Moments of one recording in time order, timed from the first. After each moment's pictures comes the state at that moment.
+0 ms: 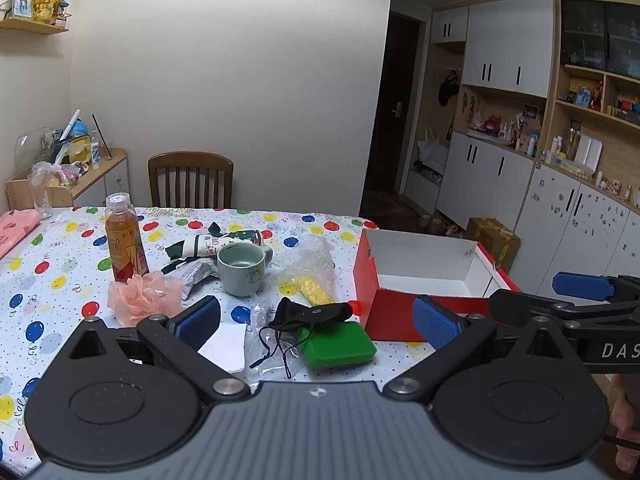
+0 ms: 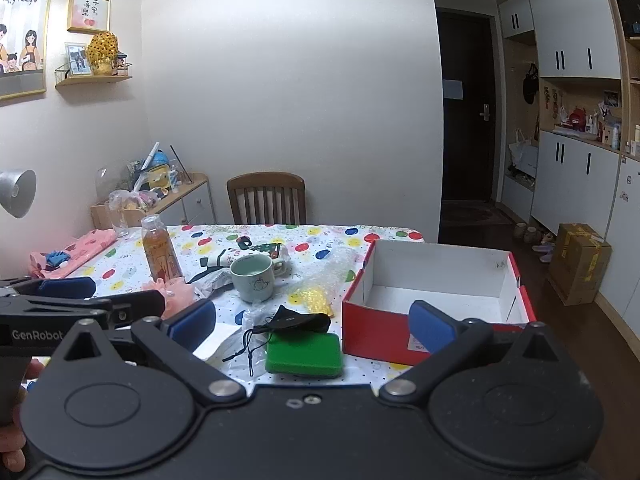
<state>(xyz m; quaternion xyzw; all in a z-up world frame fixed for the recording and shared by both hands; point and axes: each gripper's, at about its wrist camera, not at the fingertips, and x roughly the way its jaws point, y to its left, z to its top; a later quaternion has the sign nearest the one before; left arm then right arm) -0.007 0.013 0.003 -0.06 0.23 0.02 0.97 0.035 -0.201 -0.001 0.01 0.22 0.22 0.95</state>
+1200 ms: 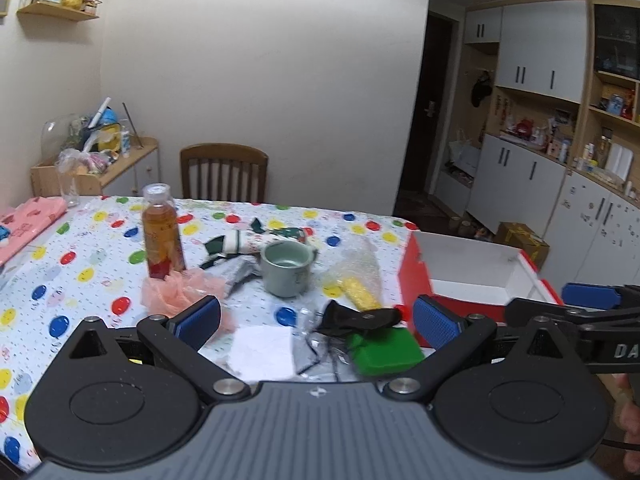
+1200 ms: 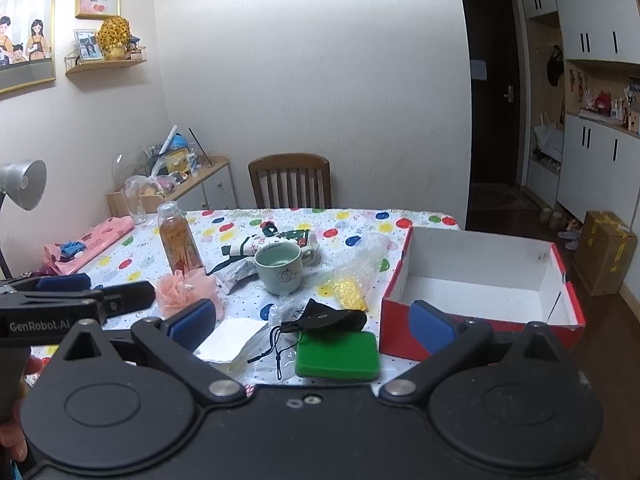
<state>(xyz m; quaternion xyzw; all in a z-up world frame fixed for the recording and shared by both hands) 0.014 0.069 -0.005 -0.07 0.23 0.07 0.97 0.068 -0.166 -0.014 0.01 0.25 0.25 0.94</state>
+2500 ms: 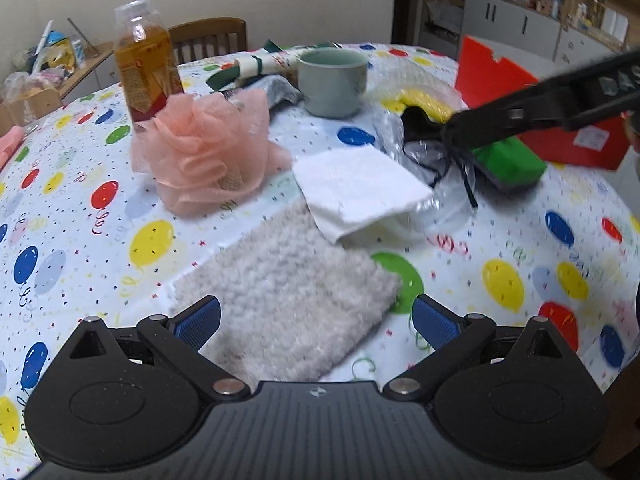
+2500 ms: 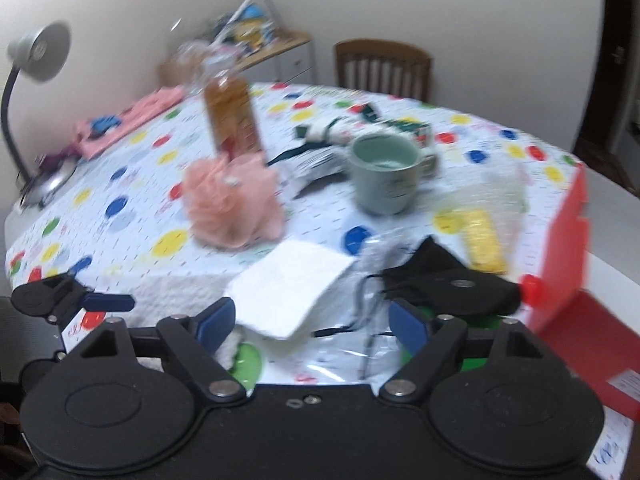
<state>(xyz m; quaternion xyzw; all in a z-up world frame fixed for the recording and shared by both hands) 0.063 0.168 -0.175 0.01 0.42 0.00 0.91 0.160 -0.010 -0.110 -0.11 0.39 0.36 0.84</state>
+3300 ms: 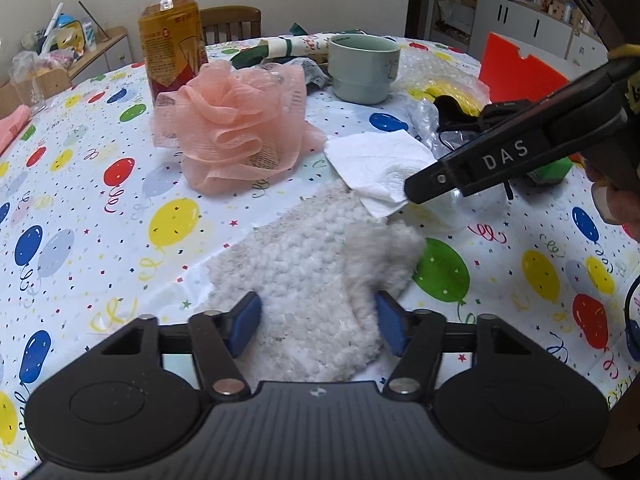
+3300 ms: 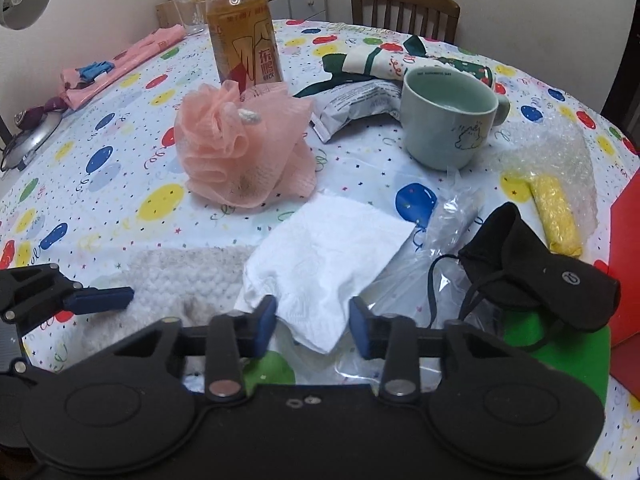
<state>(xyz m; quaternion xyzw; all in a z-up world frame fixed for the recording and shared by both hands) 0.065 0.200 -0.187 -0.01 0.42 0.01 0.91 0.182 0.053 -0.162 -0.14 0.44 0.35 0.81</state>
